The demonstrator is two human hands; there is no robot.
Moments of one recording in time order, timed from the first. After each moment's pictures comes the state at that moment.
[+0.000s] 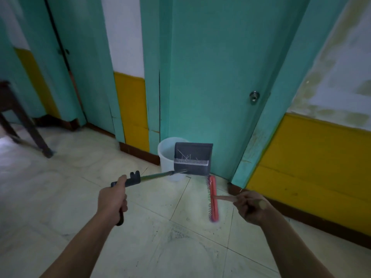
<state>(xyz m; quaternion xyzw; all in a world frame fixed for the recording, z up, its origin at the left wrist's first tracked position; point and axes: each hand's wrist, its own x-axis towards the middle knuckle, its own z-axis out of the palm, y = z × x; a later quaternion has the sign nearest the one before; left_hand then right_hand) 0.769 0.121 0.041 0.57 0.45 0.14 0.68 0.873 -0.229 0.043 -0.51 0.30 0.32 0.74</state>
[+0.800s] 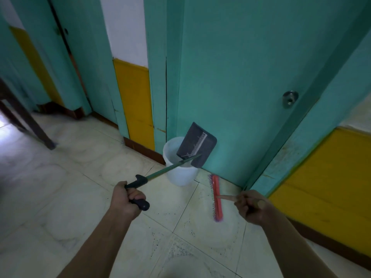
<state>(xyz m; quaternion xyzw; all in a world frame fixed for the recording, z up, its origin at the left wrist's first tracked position) 0.990 0.158 0.005 0.12 0.46 0.10 0.88 1.112 -0.160 0.008 -0.54 0.31 0.37 0.69</state>
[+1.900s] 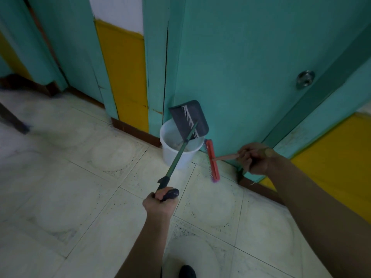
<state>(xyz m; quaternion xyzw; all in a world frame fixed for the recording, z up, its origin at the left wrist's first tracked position) 1.037 0.176 -0.076 -0.13 0.42 0.05 0.90 1.203 -0.039 0.048 -0.57 0.30 0.37 0.67</state>
